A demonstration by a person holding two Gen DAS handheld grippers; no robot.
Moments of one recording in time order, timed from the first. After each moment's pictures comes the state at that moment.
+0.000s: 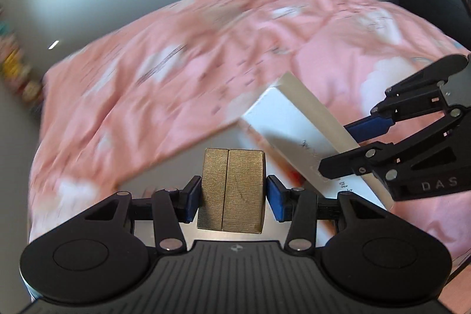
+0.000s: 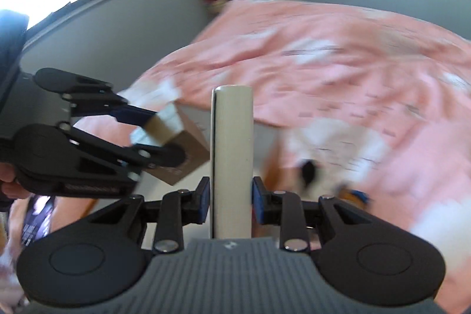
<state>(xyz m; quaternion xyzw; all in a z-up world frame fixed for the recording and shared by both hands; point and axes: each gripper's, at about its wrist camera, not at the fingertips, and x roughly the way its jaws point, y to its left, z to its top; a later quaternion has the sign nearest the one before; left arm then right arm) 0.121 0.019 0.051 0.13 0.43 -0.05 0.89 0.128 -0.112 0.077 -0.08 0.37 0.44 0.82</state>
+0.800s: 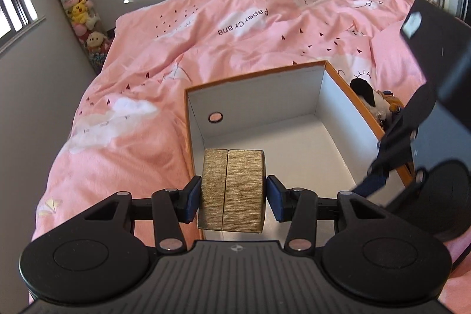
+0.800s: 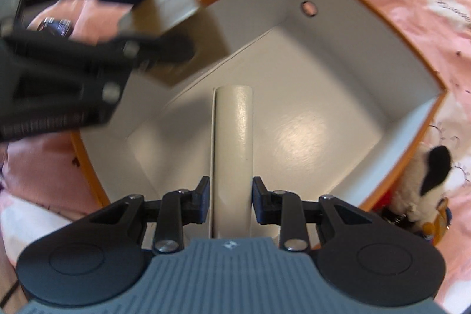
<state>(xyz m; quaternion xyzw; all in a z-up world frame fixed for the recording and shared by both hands) 0.059 0.082 0.010 0.09 0.42 0.07 0.90 0.118 0.012 -0.030 -0.31 0.49 0.52 0.63</state>
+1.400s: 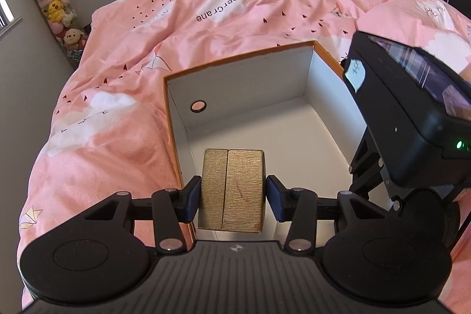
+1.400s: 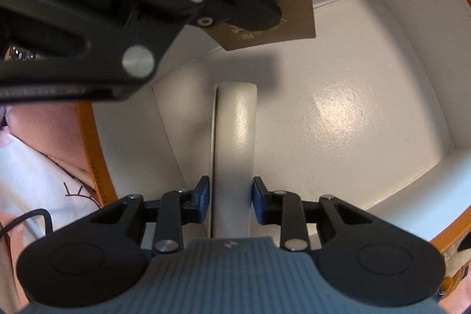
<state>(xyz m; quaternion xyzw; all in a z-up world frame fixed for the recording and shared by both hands) 0.070 0.088 -0.008 0.09 0.45 0.03 0.89 0.121 0.040 -0.067 -0.39 0.51 0.58 0.51</state>
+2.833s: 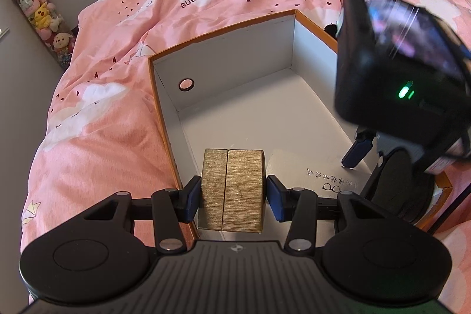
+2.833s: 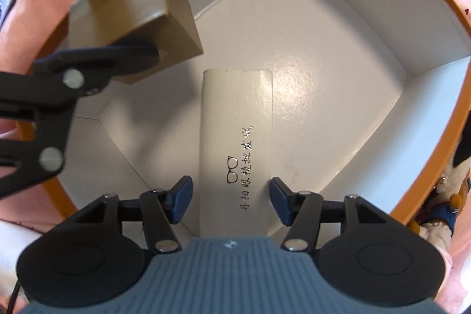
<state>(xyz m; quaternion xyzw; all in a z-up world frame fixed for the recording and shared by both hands) 0.056 0.085 -0.021 0.13 0.47 0.01 0.87 0.180 0.029 -0.038 -0.35 0.56 0.43 0.62</state>
